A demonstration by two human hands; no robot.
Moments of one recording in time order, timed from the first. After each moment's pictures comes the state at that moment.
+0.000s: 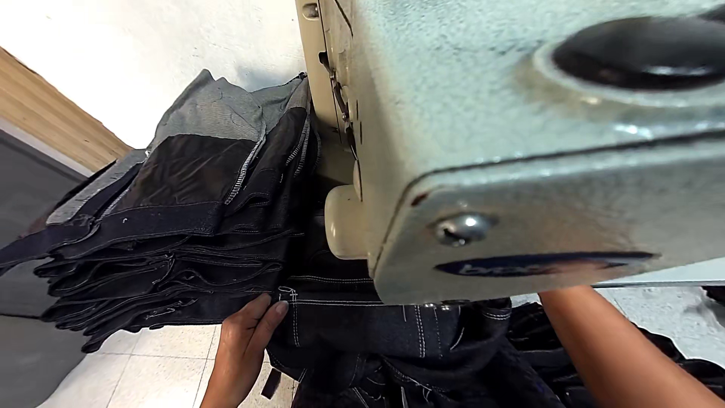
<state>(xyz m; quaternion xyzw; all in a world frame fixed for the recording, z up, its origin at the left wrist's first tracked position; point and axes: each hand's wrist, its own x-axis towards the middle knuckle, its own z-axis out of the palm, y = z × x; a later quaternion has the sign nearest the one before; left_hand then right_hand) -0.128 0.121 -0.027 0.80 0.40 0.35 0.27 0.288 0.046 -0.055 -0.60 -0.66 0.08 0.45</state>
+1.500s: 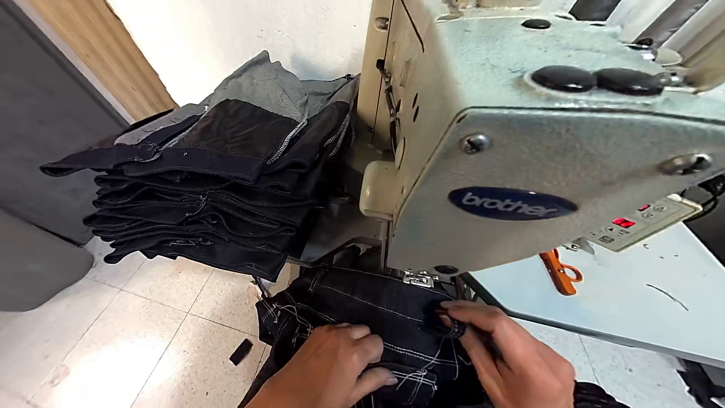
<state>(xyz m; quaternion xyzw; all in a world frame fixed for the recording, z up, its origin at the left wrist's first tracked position) -0.056 0.019 -0.014 0.94 0.18 0.18 0.24 0.186 -0.068 -0.009 -0.57 -0.68 -0.02 0.45</state>
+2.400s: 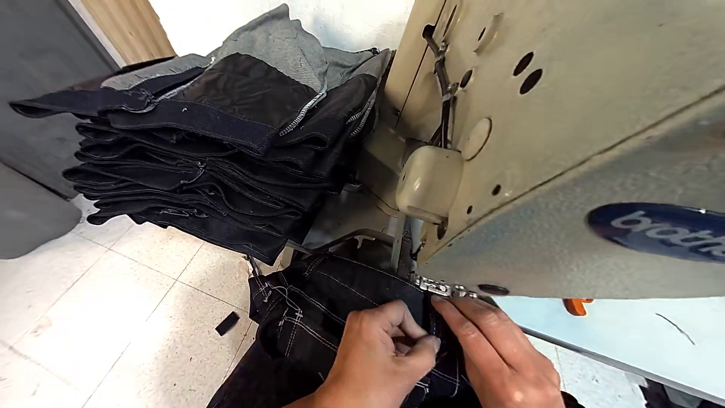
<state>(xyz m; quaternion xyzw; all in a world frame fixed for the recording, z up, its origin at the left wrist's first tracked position) -0.001 0.001 0.005 0.59 0.36 0.34 0.64 0.176 -0.048 -0.005 -0.58 -0.75 -0.16 0.29</state>
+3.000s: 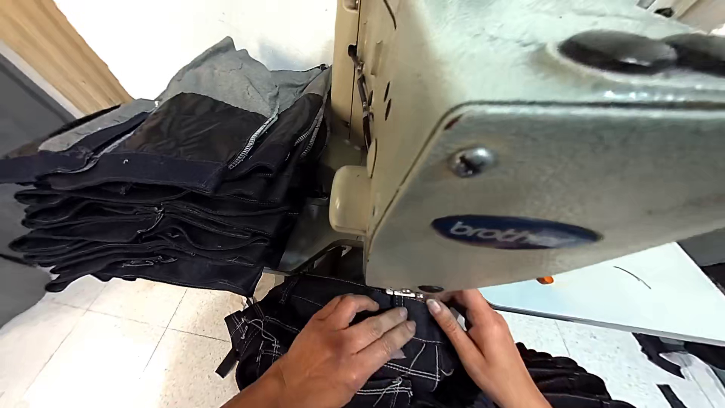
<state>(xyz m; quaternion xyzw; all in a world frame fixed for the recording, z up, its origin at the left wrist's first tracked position) -0.021 0.051 -0.024 0.94 0.09 0.33 0.04 0.209 -0.045 -0.045 -0.61 -0.62 0.11 0.48</state>
